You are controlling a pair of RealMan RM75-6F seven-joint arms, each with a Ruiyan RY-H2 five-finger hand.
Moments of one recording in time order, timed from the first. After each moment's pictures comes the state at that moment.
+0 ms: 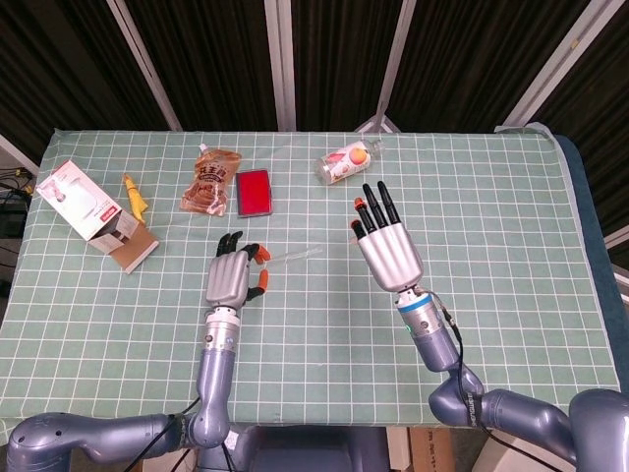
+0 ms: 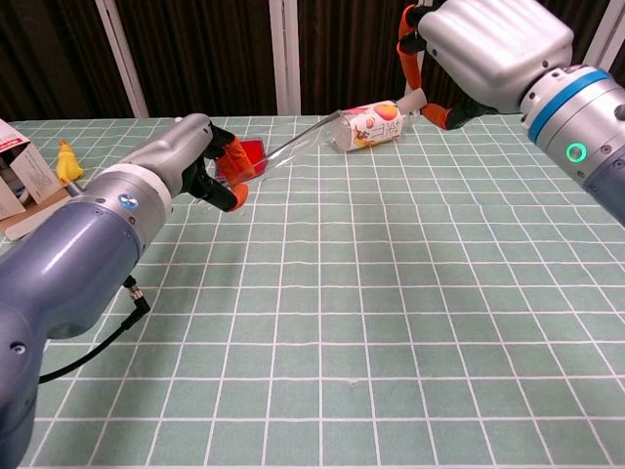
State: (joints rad) left arm -0.72 -2.00 -0.44 -1.52 0.86 1.37 0.66; right arm 0.73 -1.69 0.28 -1.31 -1.46 1.33 -0.73
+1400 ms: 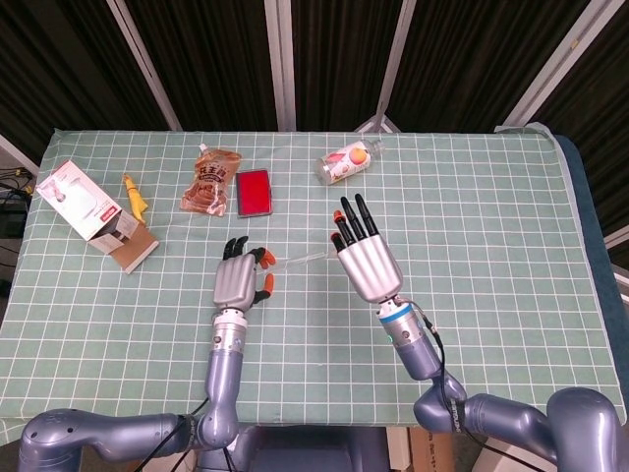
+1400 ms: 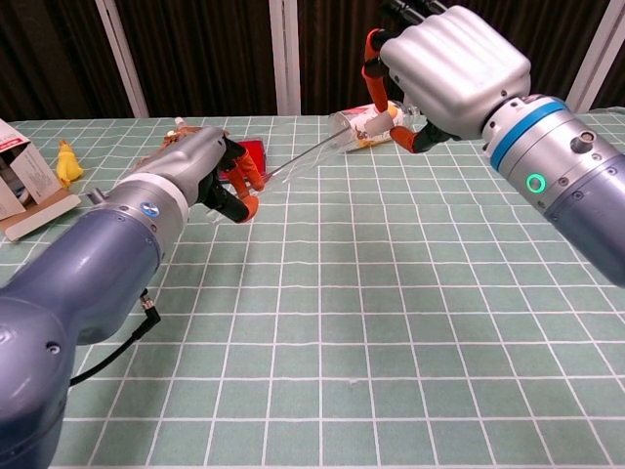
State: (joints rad) left arm -0.76 -2.03 -0.44 -1.50 0.80 1.39 0.69; right arm 0.75 -1.77 0.26 -1.29 -1.47 1.34 -0.76
